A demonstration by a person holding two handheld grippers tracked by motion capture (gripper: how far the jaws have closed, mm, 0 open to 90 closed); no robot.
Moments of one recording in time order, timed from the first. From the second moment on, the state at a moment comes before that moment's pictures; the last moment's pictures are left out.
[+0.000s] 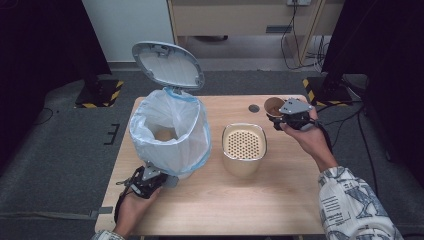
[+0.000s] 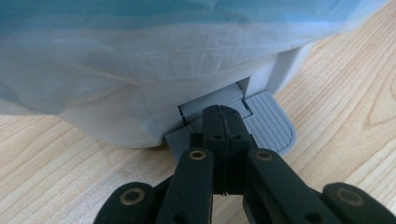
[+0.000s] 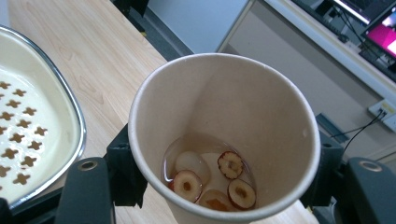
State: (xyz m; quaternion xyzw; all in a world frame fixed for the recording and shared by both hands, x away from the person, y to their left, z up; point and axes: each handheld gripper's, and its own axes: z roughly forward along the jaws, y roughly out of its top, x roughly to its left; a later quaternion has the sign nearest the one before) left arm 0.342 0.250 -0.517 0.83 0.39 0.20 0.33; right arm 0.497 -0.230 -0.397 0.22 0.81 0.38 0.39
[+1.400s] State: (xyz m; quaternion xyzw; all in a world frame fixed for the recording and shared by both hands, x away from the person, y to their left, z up) left arm 0.342 0.250 -0.517 0.83 0.39 0.20 0.33; right arm 0.470 -0.189 -0.391 0.11 0.82 0.37 0.43
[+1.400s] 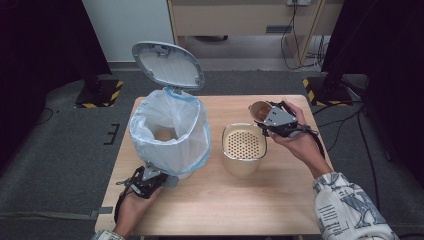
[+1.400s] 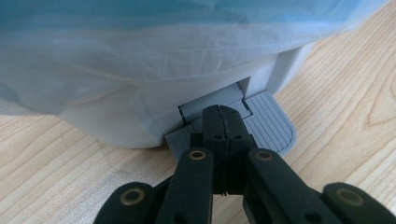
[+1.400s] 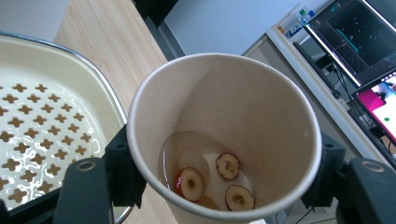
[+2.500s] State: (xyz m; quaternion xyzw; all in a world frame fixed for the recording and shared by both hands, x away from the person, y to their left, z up) left arm 0.342 0.250 -0.517 0.83 0.39 0.20 0.33; right arm 0.456 -0.172 -0.396 0.03 0.83 0.32 0.46
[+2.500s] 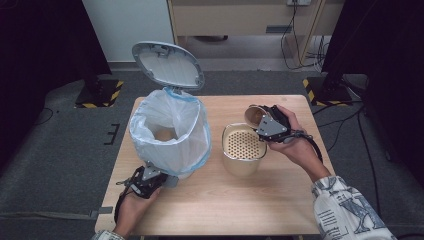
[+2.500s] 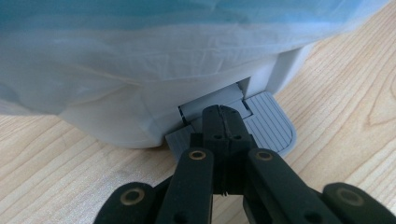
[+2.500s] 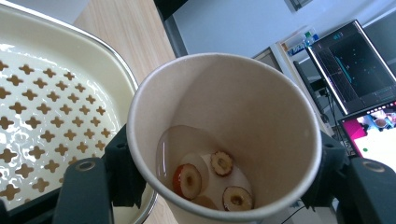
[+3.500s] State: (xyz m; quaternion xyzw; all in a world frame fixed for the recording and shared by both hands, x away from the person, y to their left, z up) left arm 0.342 0.251 -0.517 0.83 0.39 0.20 0.33; right arm 0.456 -0.164 -0.392 -0.04 0.83 0.27 0.49
